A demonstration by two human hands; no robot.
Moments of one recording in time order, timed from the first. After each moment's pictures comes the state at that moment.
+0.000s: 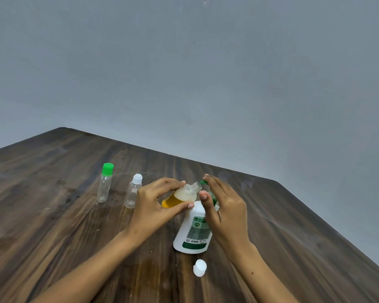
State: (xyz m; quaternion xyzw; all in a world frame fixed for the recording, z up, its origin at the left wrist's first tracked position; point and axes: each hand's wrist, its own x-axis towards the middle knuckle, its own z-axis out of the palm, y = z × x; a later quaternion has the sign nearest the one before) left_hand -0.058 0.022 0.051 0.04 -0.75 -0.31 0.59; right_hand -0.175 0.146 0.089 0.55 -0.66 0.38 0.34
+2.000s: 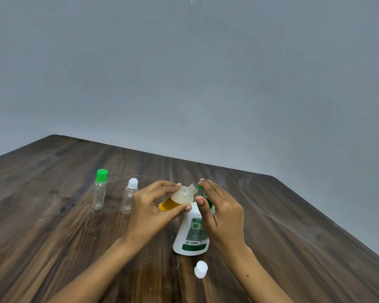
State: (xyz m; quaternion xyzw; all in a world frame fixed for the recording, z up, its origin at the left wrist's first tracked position) left_hand -0.058 0.024 0.052 0.04 -0.75 -0.32 0.58; right_hand -0.174 0.144 0.079 0.53 -0.66 0.38 0.38
